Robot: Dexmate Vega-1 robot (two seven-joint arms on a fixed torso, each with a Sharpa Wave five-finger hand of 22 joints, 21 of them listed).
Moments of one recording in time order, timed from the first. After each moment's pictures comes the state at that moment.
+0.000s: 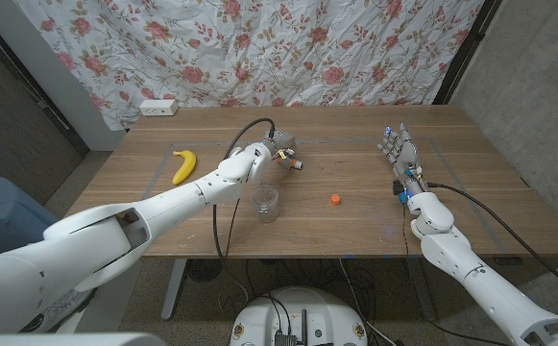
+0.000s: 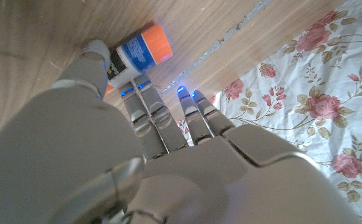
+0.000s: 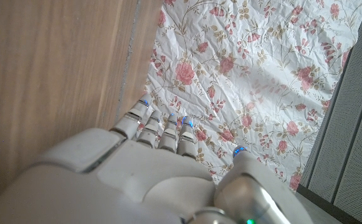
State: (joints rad) left arm 0.35 0.49 1.07 -1.38 0.89 0.32 -0.10; left_hand 0.95 -0.11 0.42 -0.17 0.18 1.06 -0.19 0.27 0.18 1.13 -0.22 0.20 0.18 0.47 -0.05 0.19 0.17 0.28 -0.04 0.19 0.17; right arm -0.98 -0.49 -0.31 -1.33 0.62 0.46 -0.07; right_hand 0.16 0.12 0.21 0.10 0.23 0.23 -0.07 0.19 0.17 0.19 -0.02 0.19 0.19 0.09 -0.01 0.20 0.22 0.30 0.02 0.19 0.16
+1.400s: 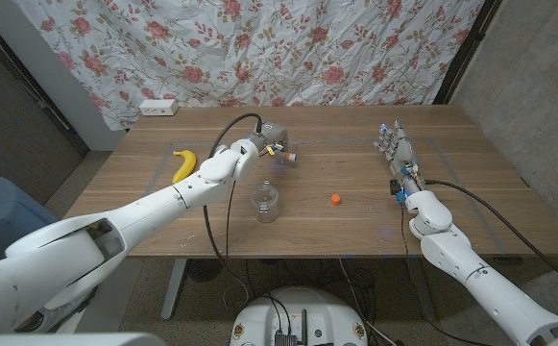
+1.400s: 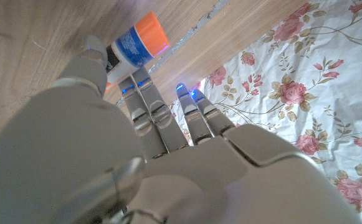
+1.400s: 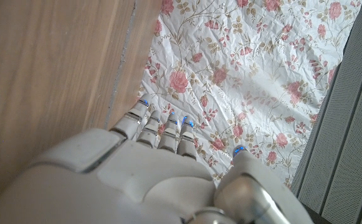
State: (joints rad) left arm 0.44 0.61 0.96 -1.58 0.90 0.32 -0.08; left_hand 0.96 -0.09 0.40 -0.17 0.18 1.10 -0.16 0.24 0.17 1.17 -0.21 0.21 0.18 0.51 -0.05 0.19 0.17 0.29 -0.04 0.19 0.17; right arm -1.01 -0.52 -0.32 -1.41 0.56 0.45 -0.11; right_hand 0.15 0.13 0.22 0.08 0.23 0.23 -0.08 0.19 0.17 0.20 -0.03 0.19 0.19 0.09 -0.01 0.20 0.22 0.29 0.01 0.19 0.16
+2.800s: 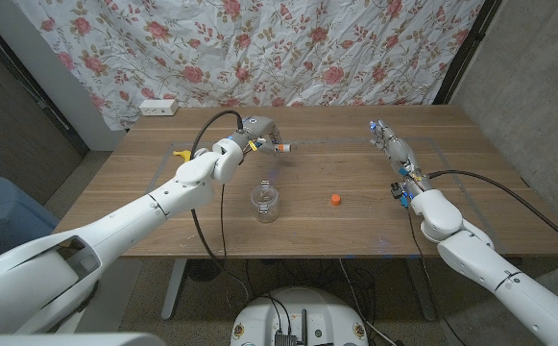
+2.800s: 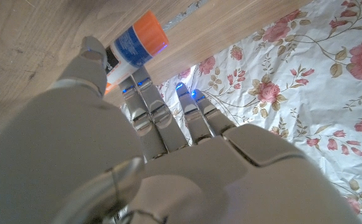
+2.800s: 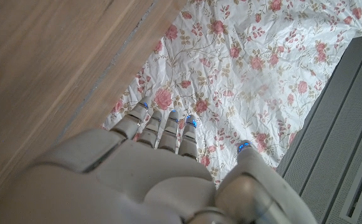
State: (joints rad) left arm 0.56 0.68 0.80 -1.69 0.77 0.27 0.02; left_hand 0.95 -0.08 0.38 -0.16 0.18 1.10 -0.16 0.22 0.17 1.18 -0.21 0.20 0.18 0.52 -0.05 0.19 0.17 0.29 -0.04 0.19 0.17; right arm -1.11 -0.69 -0.32 -1.67 0.31 0.33 -0.22; right_hand 0.19 0.08 0.24 0.02 0.23 0.24 -0.13 0.19 0.17 0.22 -0.05 0.20 0.19 0.09 -0.04 0.20 0.20 0.24 -0.01 0.18 0.16
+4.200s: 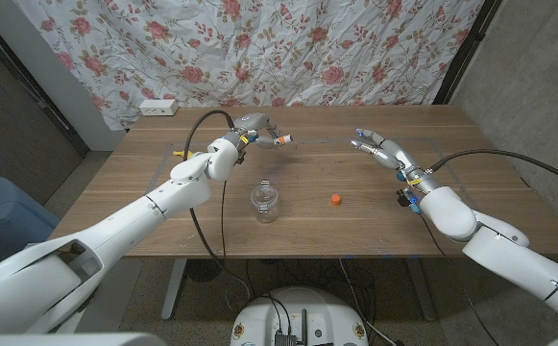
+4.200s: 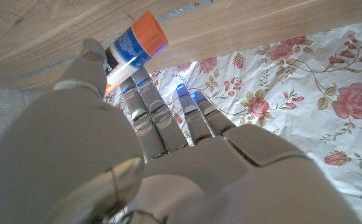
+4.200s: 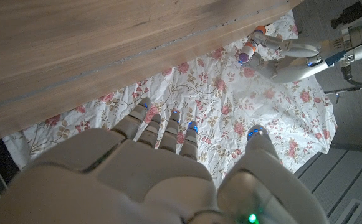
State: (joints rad) left arm 0.59 0.65 0.73 -1.65 0.55 0.22 0.12; left_hand 0.94 -0.08 0.37 -0.16 0.18 1.10 -0.16 0.19 0.17 1.17 -0.22 0.19 0.18 0.50 -0.05 0.18 0.16 0.26 -0.04 0.18 0.17; right arm -1.25 -0.94 -0.28 -2.04 -0.01 -0.03 -0.27; right_hand 0.32 0.02 0.27 -0.12 0.21 0.16 -0.18 0.18 0.18 0.20 -0.08 0.20 0.19 0.02 -0.03 0.20 0.20 0.20 0.00 0.18 0.17
